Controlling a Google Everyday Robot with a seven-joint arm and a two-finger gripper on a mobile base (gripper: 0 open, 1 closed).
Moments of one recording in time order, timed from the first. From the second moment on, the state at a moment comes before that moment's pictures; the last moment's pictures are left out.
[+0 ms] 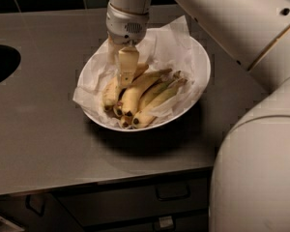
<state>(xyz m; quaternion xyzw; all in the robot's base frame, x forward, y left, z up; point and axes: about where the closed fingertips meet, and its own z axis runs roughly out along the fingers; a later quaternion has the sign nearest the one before) 0.564 0.051 0.914 -0.80 0.58 0.09 0.08</state>
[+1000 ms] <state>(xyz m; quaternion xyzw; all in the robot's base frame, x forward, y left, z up) 0.558 0.041 0.918 -0.80 0.59 0.09 0.08</state>
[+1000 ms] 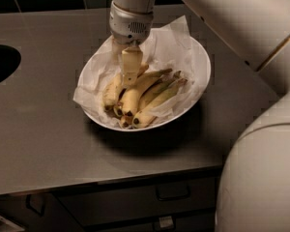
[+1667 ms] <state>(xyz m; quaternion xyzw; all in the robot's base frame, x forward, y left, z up) 0.564 0.044 0.918 -0.80 0.59 0.08 0.08</state>
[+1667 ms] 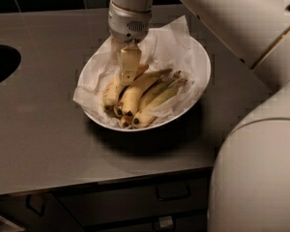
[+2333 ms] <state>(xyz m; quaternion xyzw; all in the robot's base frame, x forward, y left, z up) 0.571 0.049 0.915 -0.81 0.58 0.08 0.07</state>
